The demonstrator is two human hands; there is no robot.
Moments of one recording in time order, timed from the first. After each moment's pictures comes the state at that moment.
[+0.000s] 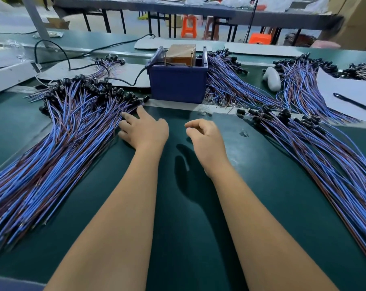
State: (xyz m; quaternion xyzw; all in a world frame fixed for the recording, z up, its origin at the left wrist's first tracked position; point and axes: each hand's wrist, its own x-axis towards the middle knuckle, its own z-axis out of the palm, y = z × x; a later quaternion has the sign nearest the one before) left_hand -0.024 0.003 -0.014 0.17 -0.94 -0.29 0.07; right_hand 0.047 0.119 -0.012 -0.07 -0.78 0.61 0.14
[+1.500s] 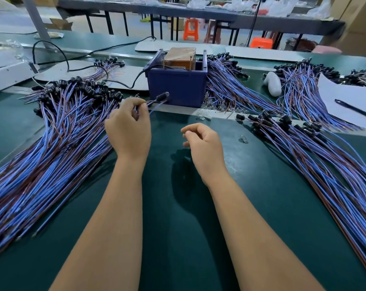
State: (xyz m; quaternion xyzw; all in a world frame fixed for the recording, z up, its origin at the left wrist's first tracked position) left_hand -0.008 -0.019 -0.006 0.03 -0.82 -0.44 0.36; right_hand 0.043 0.122 -0.015 -0.05 -0.75 0.64 0.14
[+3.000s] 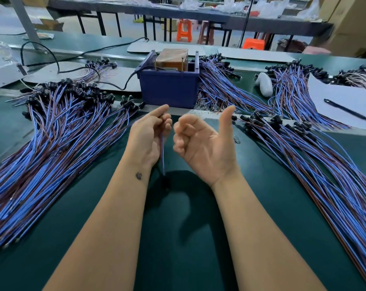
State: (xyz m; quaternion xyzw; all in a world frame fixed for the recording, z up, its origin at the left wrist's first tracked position) left_hand -0.007 0.021 0.004 0.05 -0.42 -0.90 -0.06; right_hand 0.053 0.143 0.001 0.14 -0.41 0.90 -0.09
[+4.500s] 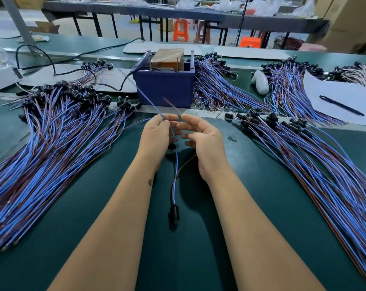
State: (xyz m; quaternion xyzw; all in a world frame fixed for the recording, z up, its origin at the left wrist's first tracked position) left_hand 0.001 0.038 -0.008 -0.03 -0.70 -0.71 -0.01; right_hand 0.040 0.141 -0.010 -0.04 -0.63 0.76 0.12
